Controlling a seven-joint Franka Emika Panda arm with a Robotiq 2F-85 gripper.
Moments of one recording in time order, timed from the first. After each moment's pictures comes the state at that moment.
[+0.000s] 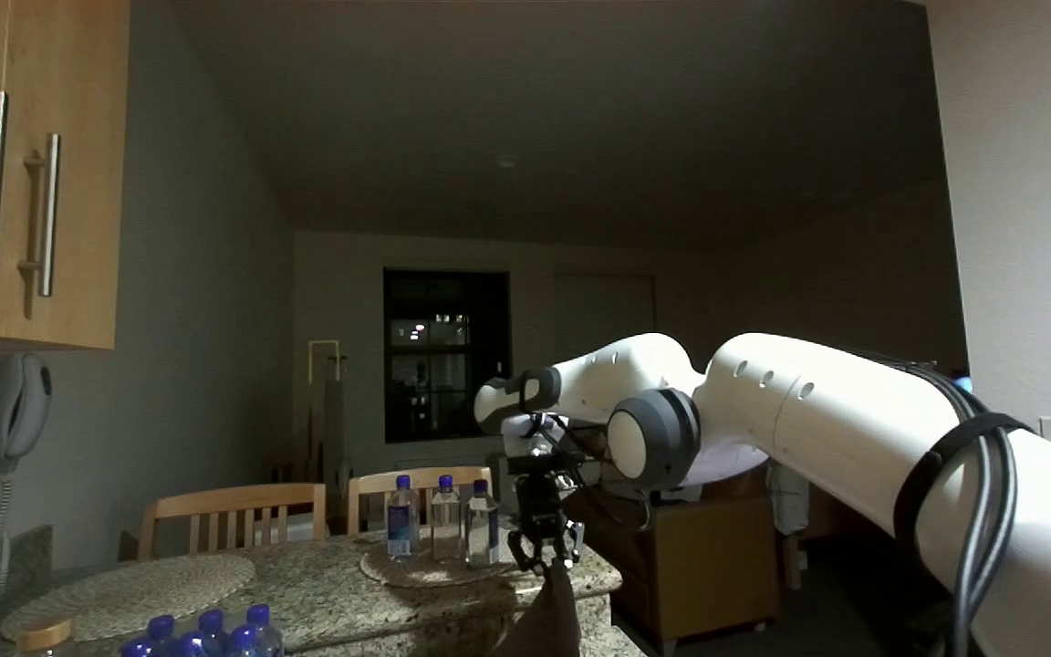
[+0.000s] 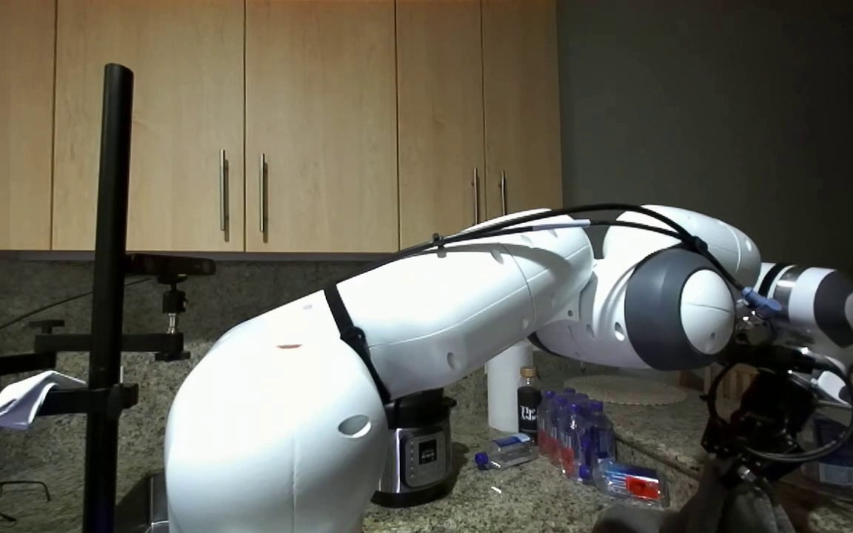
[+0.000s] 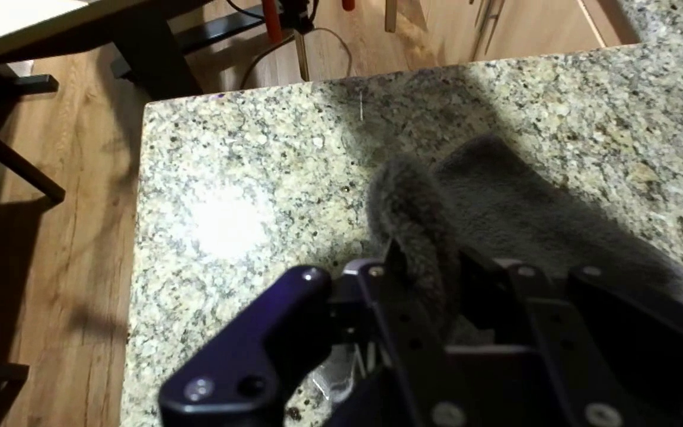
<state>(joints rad) -0.24 1.16 -0.05 -0.61 0.22 1.00 0.32</state>
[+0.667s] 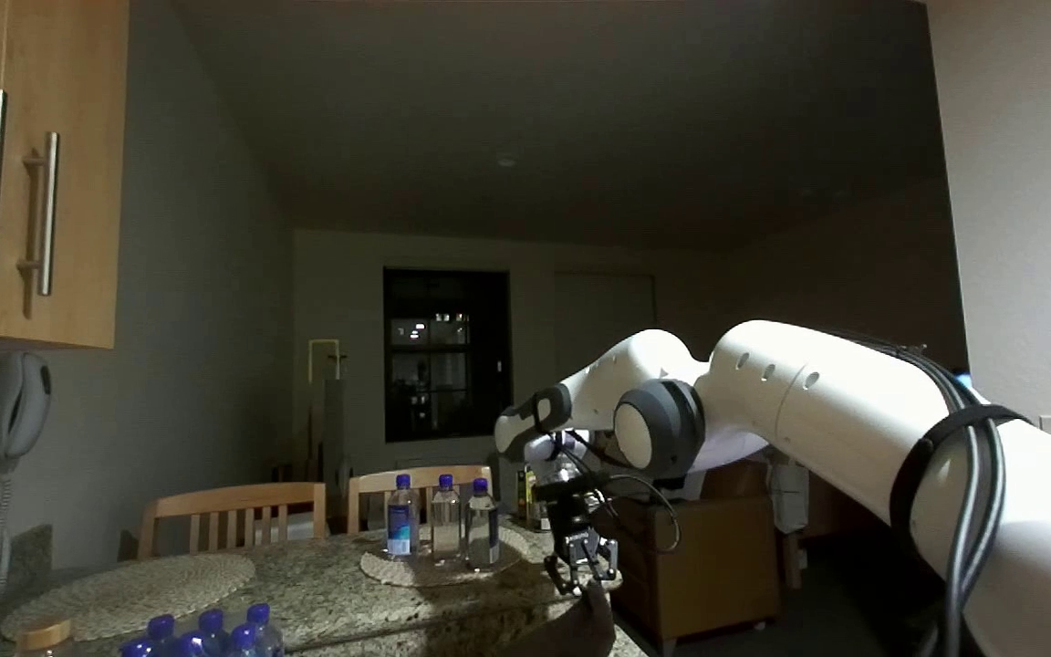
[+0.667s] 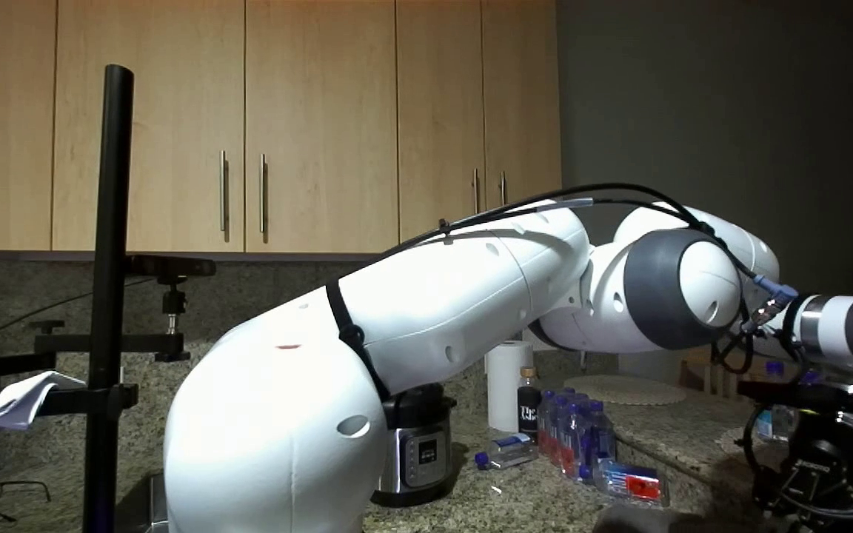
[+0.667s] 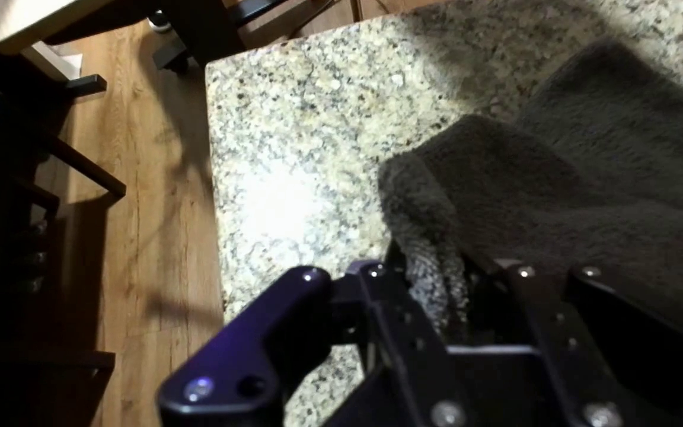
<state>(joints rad) -0.24 1.12 -0.15 -0.80 0.17 1.17 0.30</state>
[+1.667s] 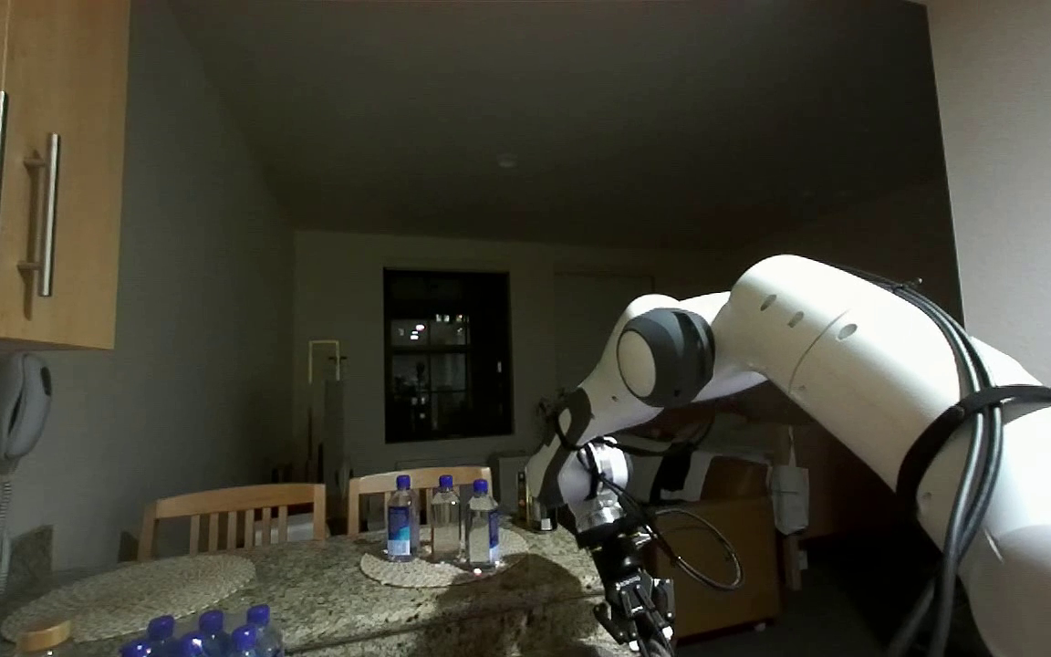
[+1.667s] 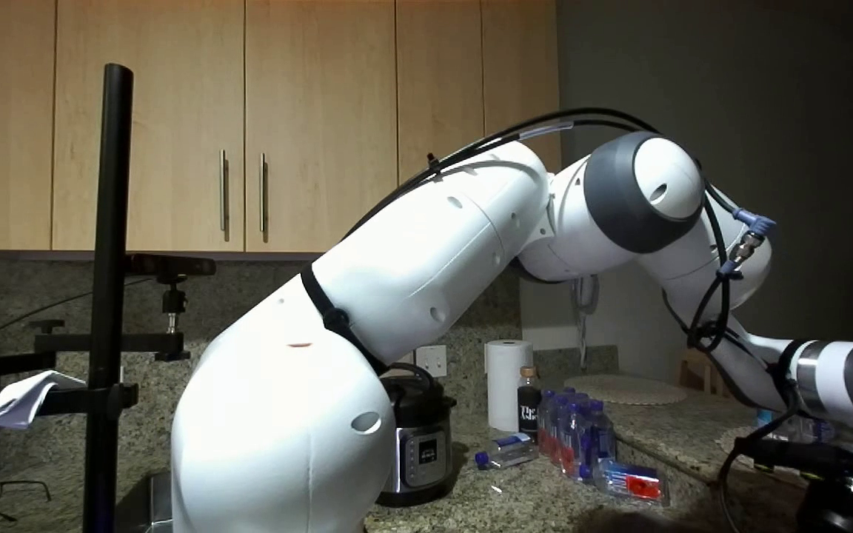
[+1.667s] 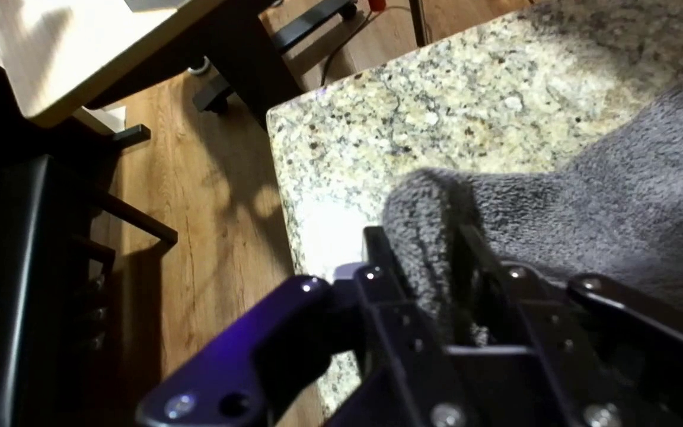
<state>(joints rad) -0.19 0.86 -0.23 -1.44 0.11 1.48 0.31</state>
